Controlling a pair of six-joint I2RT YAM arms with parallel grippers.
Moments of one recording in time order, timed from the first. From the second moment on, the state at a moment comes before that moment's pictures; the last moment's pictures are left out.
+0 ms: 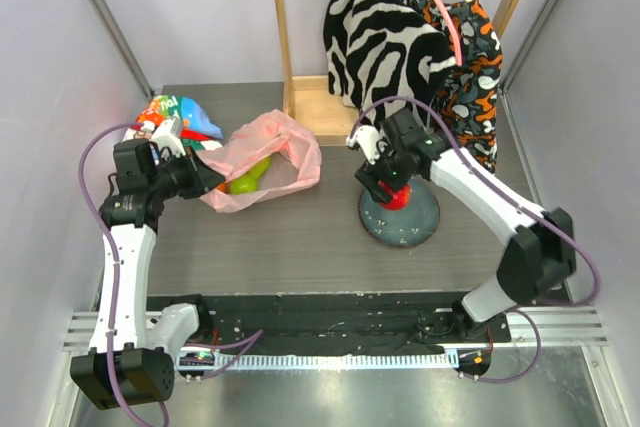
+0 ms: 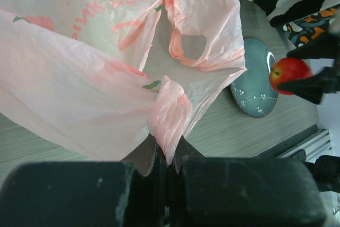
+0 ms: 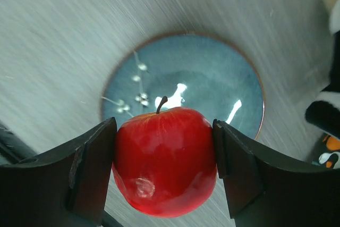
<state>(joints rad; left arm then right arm) 0.13 0.95 1.01 -0.67 0.60 -0.26 0.49 1.49 1.30 -0.82 -0.16 -0.44</state>
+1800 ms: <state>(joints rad) 0.13 0.84 1.04 -0.85 0.47 -0.18 0.75 2.24 2.07 -0.76 -0.46 -0.25</state>
